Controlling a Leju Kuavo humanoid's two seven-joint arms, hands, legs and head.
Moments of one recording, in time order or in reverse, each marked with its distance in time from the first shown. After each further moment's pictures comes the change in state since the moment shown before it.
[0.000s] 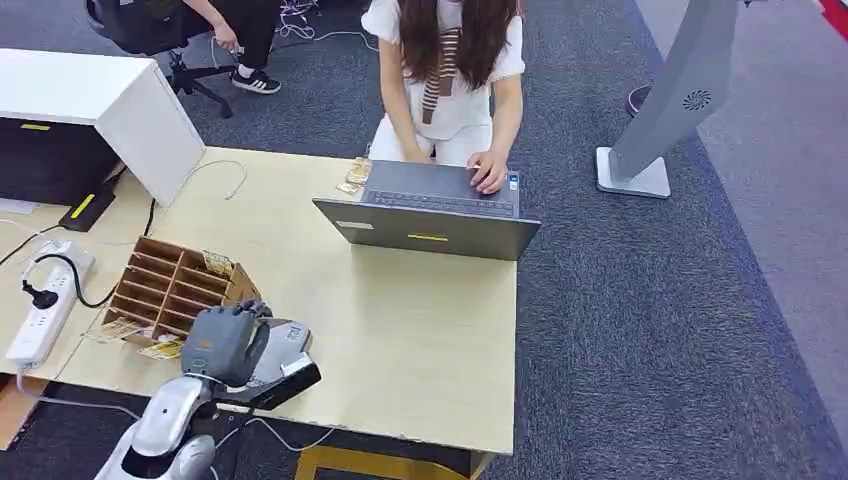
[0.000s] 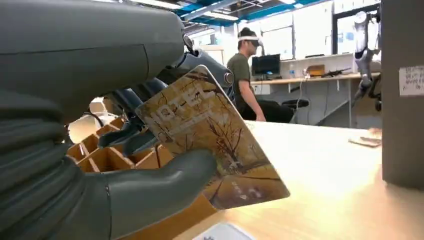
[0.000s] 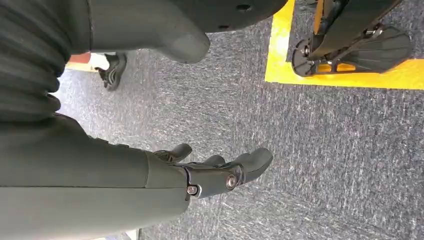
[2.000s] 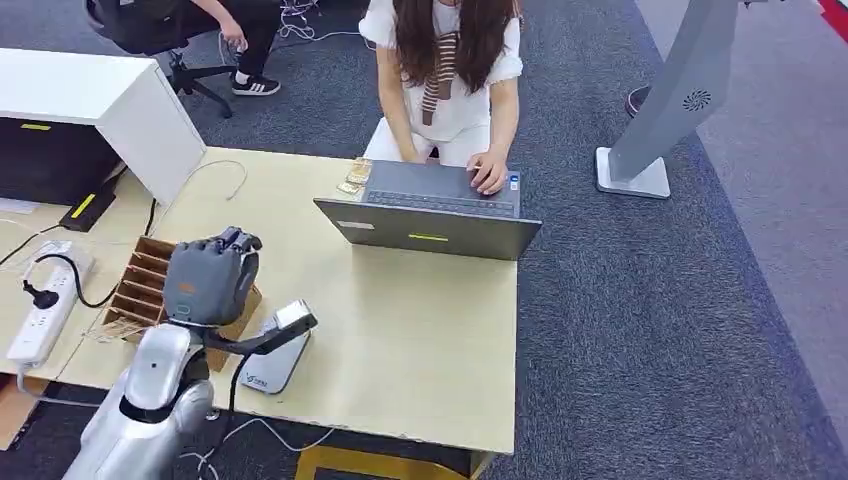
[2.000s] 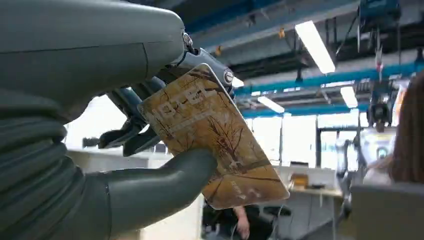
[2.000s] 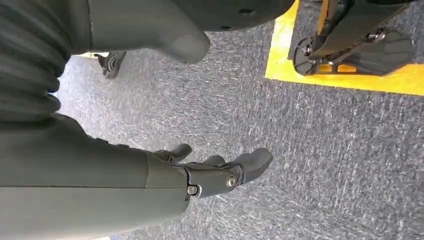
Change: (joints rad) left arm -0.216 0.016 -0.023 0.008 -0.077 0.228 -0.013; right arm -0.003 0.000 -0.032 0.000 0.089 0.030 -0.014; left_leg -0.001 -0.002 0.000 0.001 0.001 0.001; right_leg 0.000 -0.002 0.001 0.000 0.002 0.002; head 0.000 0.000
